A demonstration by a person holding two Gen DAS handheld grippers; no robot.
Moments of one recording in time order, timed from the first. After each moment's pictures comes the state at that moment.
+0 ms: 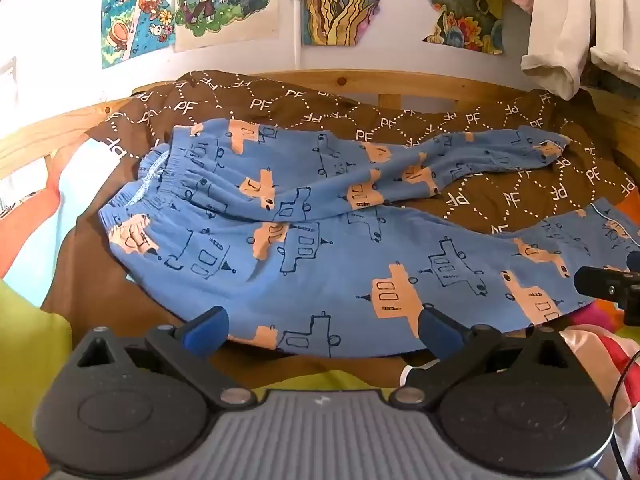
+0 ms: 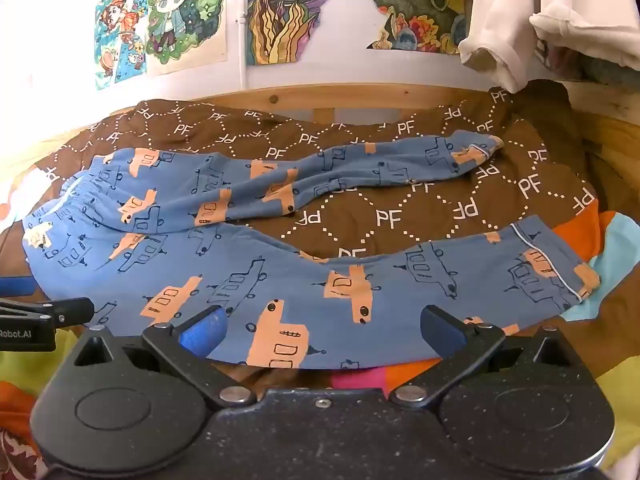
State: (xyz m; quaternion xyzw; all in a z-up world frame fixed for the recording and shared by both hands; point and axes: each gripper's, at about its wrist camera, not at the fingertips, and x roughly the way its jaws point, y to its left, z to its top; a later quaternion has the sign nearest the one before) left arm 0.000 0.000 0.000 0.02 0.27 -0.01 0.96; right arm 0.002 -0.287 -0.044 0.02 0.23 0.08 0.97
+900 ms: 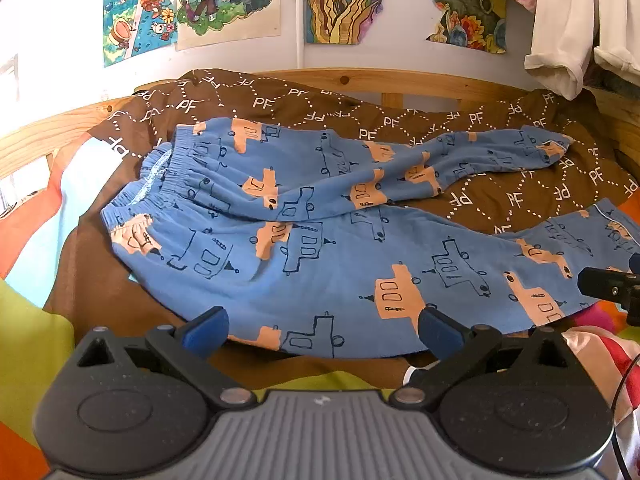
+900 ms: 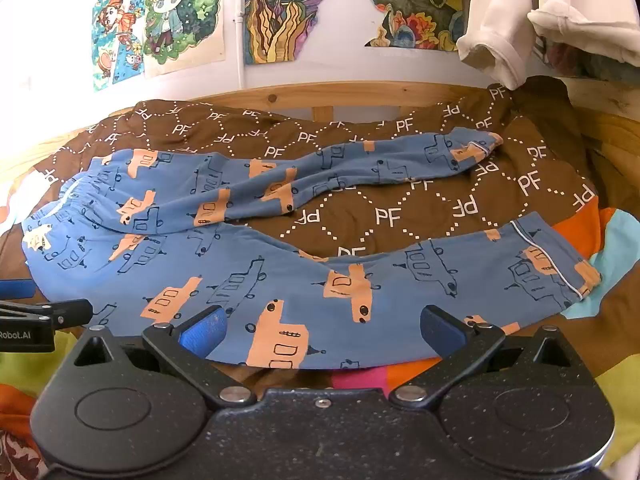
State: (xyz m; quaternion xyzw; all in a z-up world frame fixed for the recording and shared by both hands) left arm 0.002 0.002 0.000 0.02 0.28 0.00 0.96; right arm 0.003 -0.287 -0.043 0.02 0.23 0.08 0.97
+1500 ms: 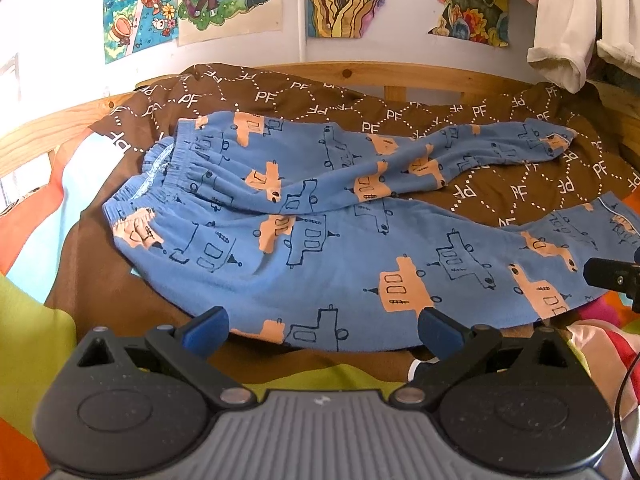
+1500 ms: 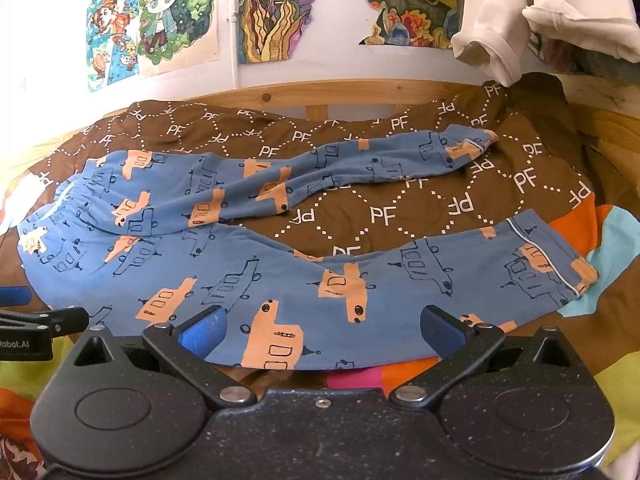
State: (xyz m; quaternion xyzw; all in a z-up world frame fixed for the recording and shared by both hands) left arm 0.002 0.002 -0.003 0.03 0.29 0.00 0.96; right arm 0.004 -0.288 -0.043 0.02 0.24 0.07 0.97
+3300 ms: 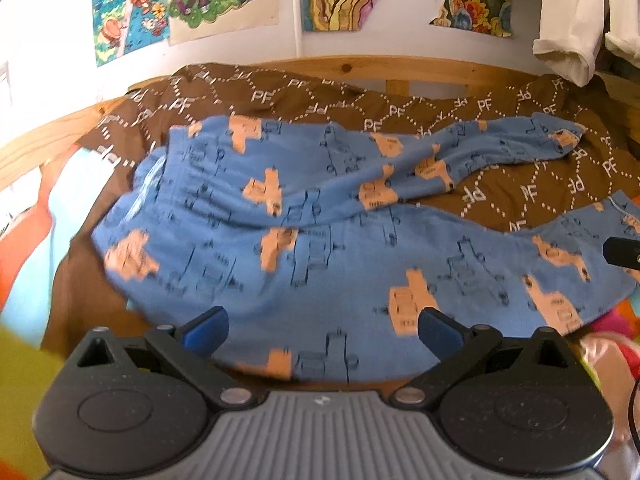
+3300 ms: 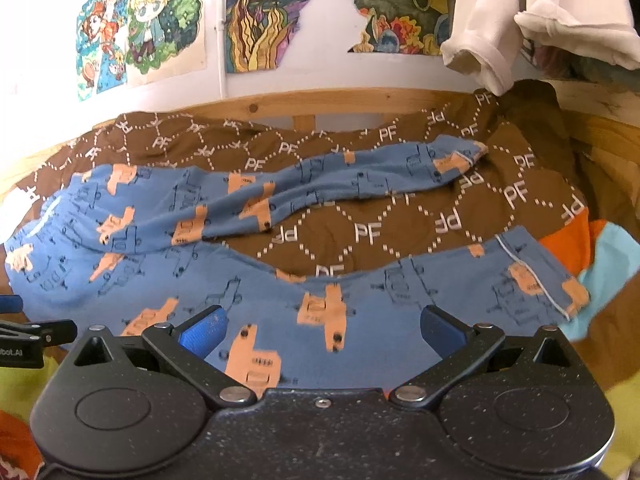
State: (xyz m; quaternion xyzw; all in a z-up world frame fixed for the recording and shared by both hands) left arm 0.033 0.005 0.011 0.04 0.30 0.00 0.95; right arm 0.028 -0.303 -0.029 0.02 0.23 0.08 0.97
